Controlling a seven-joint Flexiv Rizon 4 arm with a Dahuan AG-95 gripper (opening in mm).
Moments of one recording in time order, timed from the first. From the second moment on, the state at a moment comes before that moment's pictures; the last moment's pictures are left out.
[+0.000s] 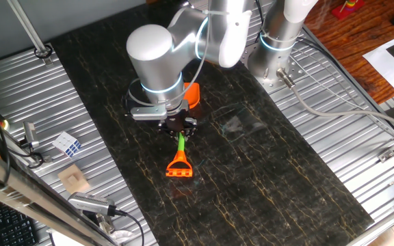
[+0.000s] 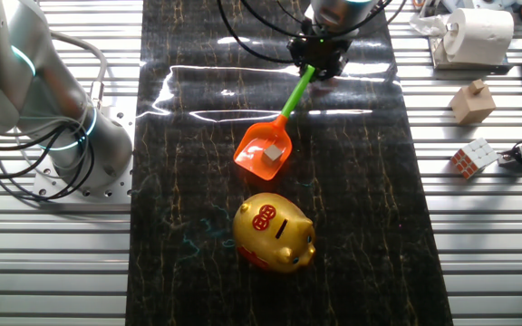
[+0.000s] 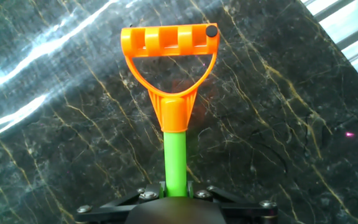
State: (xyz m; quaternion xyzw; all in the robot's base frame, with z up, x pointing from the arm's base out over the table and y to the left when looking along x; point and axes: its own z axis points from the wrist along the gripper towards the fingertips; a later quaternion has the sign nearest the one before) arm 0.458 0.154 0.069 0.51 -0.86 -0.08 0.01
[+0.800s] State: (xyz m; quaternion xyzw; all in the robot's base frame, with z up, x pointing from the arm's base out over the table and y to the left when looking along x) arm 0.446 0.157 0.068 0.51 -0.86 -0.08 0.01
